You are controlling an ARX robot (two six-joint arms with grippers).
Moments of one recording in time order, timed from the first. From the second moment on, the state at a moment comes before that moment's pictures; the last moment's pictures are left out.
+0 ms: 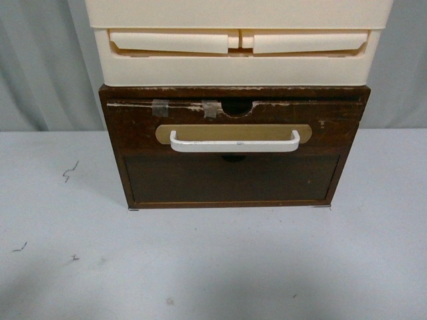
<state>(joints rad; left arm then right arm) 0.01 0.32 0.19 -0.34 0.06 -0.21 -0.03 0.36 0.21 -0.40 -0.17 0.14</state>
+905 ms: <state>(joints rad) -0.24 1.40 0.41 0.66 0.25 -0.98 0.13 1.46 0.40 0.75 -0.48 1.10</state>
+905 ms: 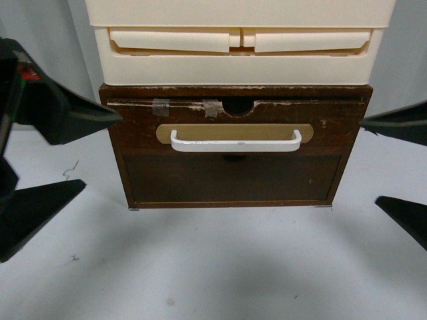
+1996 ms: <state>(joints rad) -0.23 2.03 0.82 0.95 0.40 -1.22 0.20 2.03 0.79 0.97 -0.42 1.18</state>
